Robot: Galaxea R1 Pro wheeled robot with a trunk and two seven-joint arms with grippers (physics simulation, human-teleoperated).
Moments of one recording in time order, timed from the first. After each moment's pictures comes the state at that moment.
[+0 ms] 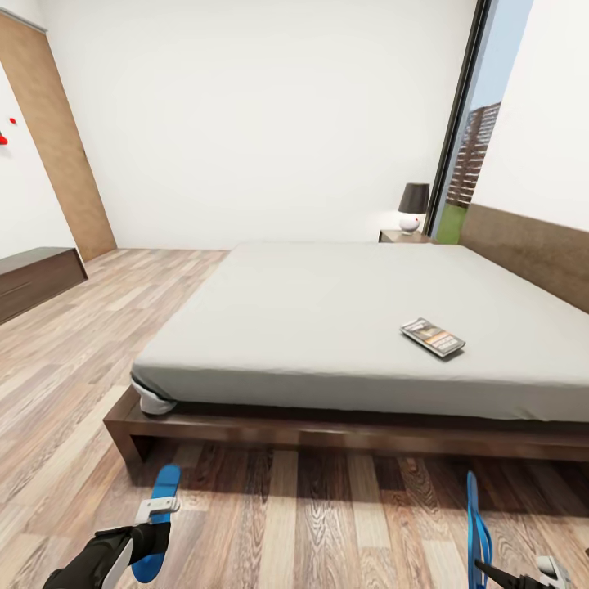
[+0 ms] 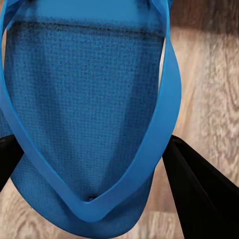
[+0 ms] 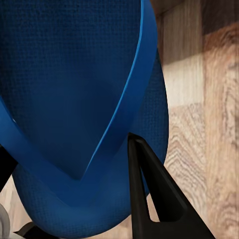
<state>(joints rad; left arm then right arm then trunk) -0.48 0.13 0.22 -0.40 -0.11 0.29 -0.19 -0.44 -0.52 -0.02 0.02 -0.49 0.03 1.25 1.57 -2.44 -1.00</state>
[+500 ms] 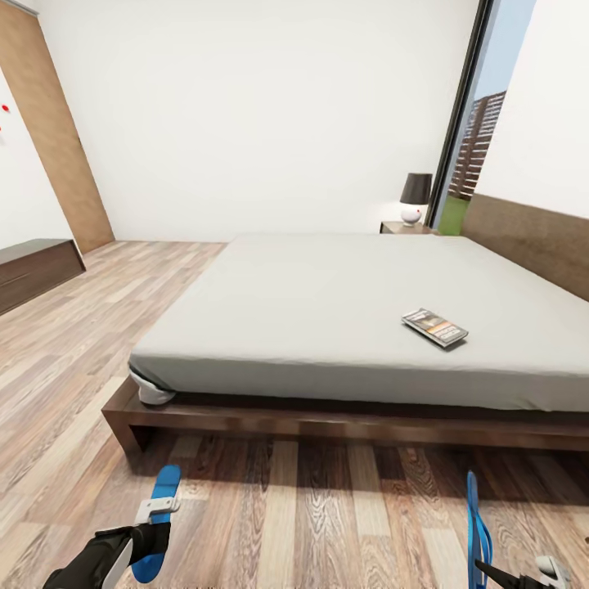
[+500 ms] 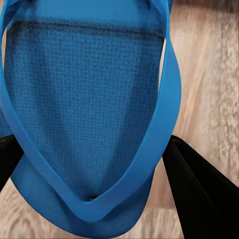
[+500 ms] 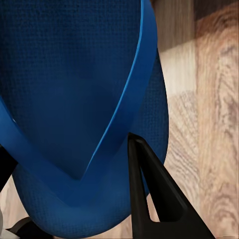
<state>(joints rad) -0.48 0.13 0.22 -0.40 -0.11 0.29 -0.19 -0.44 -0.52 -0.02 0.01 -0.49 0.03 1.25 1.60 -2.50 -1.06</state>
